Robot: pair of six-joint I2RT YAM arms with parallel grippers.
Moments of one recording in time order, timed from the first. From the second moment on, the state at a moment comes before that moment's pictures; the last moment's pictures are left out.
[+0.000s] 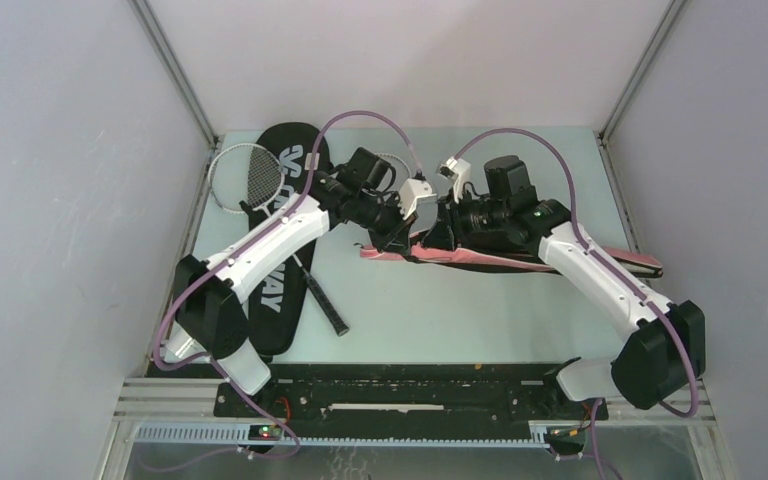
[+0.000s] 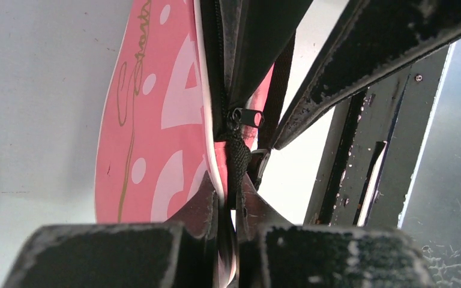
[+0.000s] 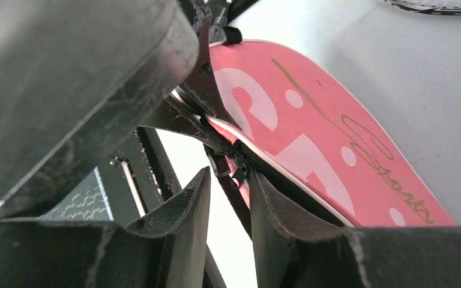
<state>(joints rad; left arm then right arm) -0.67 1.65 1.53 -0.84 0.58 0.37 0.47 1.37 1.18 -0.44 -0.72 0.04</state>
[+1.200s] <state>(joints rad) -0.62 1.66 1.53 -0.84 0.74 0.36 0.60 1.29 1.10 -0.37 -0.36 0.00</state>
